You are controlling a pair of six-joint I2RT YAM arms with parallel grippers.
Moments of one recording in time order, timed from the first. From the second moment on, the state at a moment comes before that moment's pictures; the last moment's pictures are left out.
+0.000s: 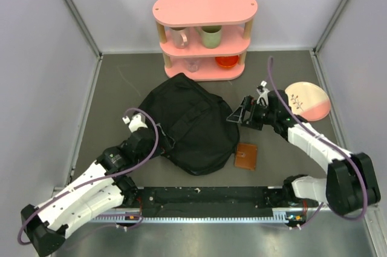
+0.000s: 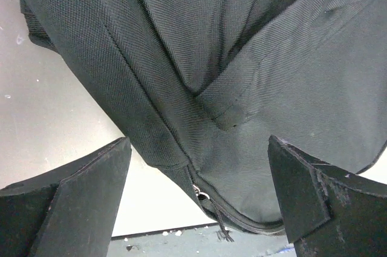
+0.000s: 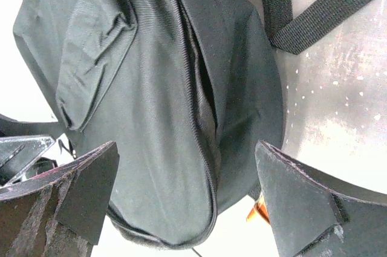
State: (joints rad) left arm -0.77 0.65 0.55 -0.67 -0.32 -1.03; right arm 0.30 1.26 0.66 -0.09 -0.51 0.65
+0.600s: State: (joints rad) left arm -0.60 0.67 0.49 -0.55 -0.12 -0.93; right arm 0.30 0.89 0.66 -0.31 -0.44 0.62
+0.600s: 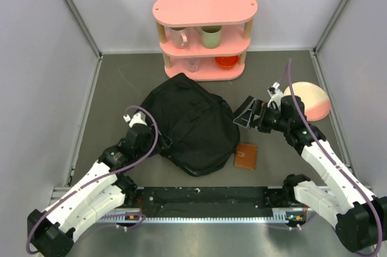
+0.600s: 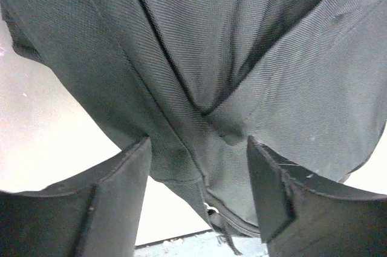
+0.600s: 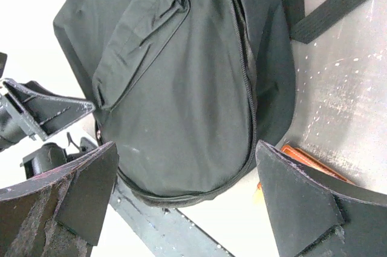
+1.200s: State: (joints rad) left arm -0.43 0.70 0.54 -0.57 -0.06 -0.78; right arm 0.32 0.84 0.68 -0.37 -0.56 0.58
